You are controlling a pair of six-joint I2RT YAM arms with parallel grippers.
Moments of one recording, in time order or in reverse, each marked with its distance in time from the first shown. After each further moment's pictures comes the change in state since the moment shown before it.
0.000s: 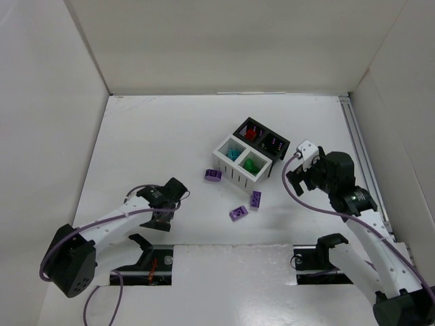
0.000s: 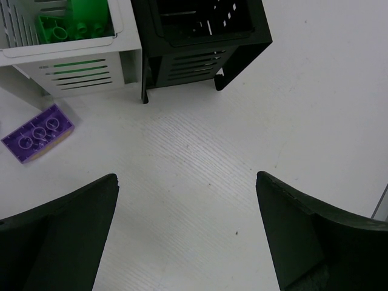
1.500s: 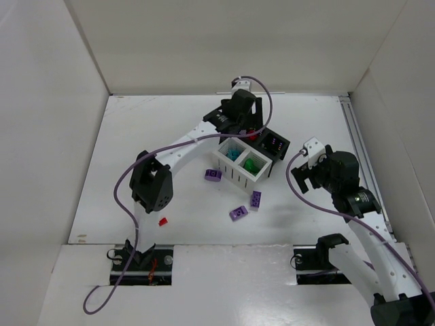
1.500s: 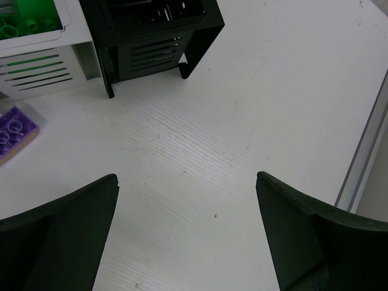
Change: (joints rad) left arm -0.098 0.962 1.354 0.480 0.119 1.506; right arm -0.032 -0.019 0.024 -0.032 0.095 0.002
